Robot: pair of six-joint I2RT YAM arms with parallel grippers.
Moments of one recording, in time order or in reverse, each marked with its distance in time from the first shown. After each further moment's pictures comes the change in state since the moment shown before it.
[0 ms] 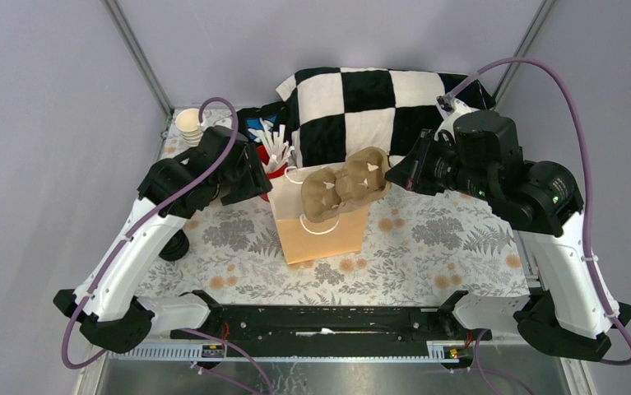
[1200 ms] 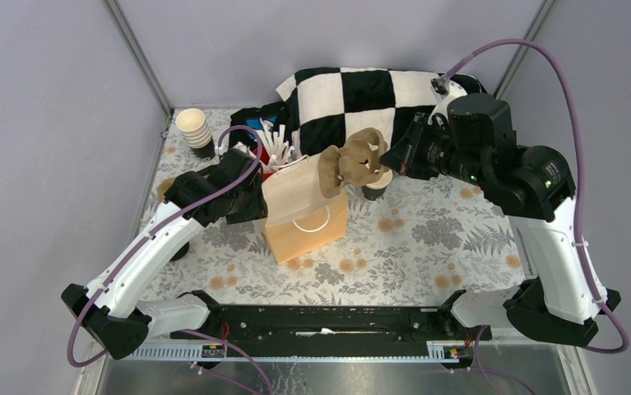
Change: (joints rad) left arm 0.010 -0.038 -0.293 0.052 0.018 0.063; right arm 0.000 0.098 0.123 0.003 0.026 -0.043
